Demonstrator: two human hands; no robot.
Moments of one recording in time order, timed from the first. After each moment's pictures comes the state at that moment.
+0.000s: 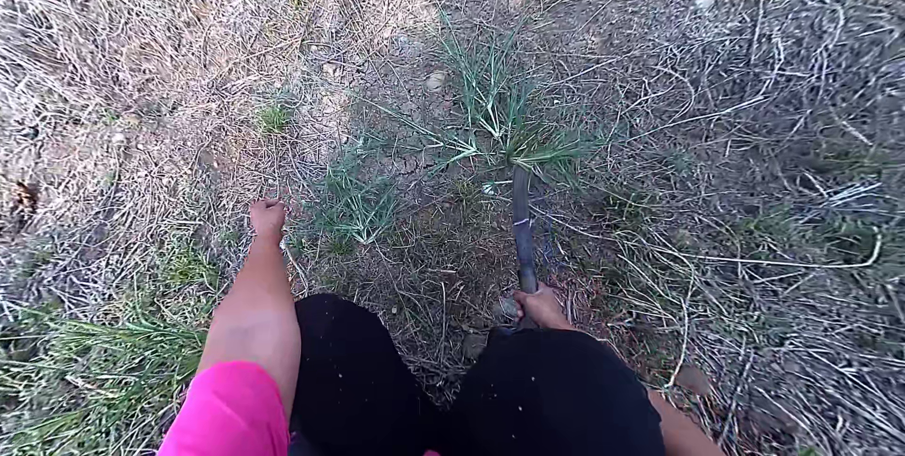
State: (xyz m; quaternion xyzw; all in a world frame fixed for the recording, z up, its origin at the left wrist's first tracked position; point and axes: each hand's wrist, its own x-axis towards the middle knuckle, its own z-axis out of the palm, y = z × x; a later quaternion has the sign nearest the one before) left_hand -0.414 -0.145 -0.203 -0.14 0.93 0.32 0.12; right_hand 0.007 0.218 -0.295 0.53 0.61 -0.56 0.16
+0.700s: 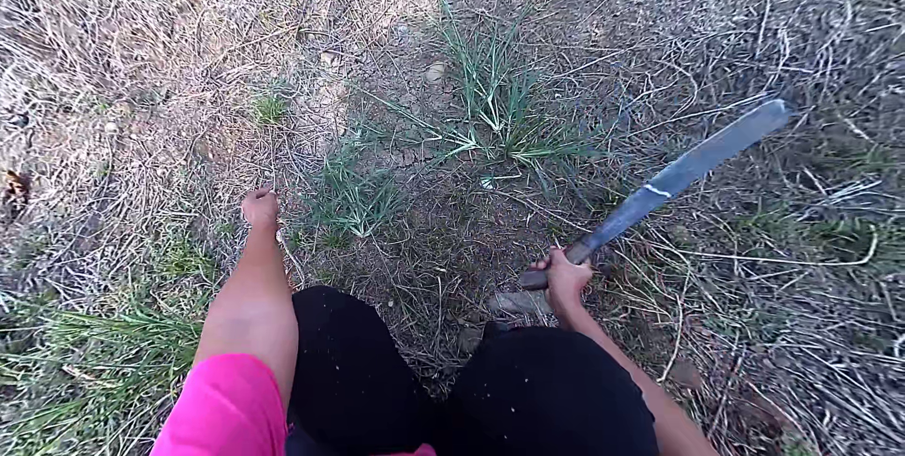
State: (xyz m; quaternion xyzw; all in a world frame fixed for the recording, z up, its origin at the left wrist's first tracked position) left_hand -0.415 -0.137 -0.200 -0.19 0.92 0.34 0.08; right_hand -0.022 0.248 -0.278 0.59 0.46 -0.63 -0.23
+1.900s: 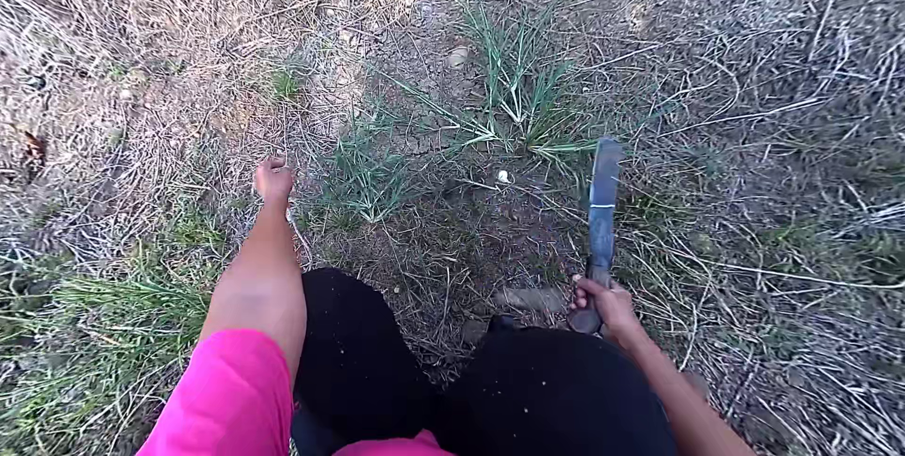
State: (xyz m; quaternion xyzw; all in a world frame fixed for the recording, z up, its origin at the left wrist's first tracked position) left_hand -0.411 -0.132 -0.182 -0.13 0.94 0.30 0.09; right_hand 0.031 0.270 -0.228 0.58 0.48 -0.66 -0.03
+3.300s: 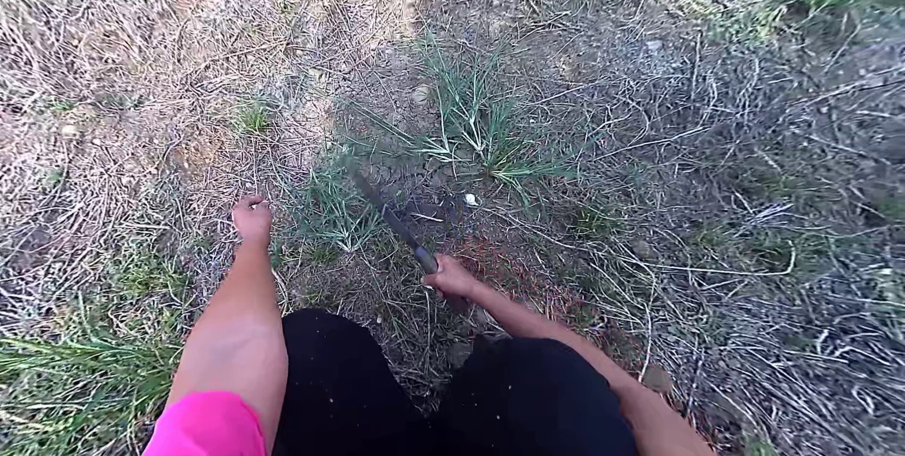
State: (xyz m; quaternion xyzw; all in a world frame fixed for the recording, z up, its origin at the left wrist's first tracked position) left_hand -0.409 -0.125 -0.195 -0.14 0.92 0.37 0.08; right_hand -0.133 0.167 -0.236 0.25 0.74 -0.54 0.33
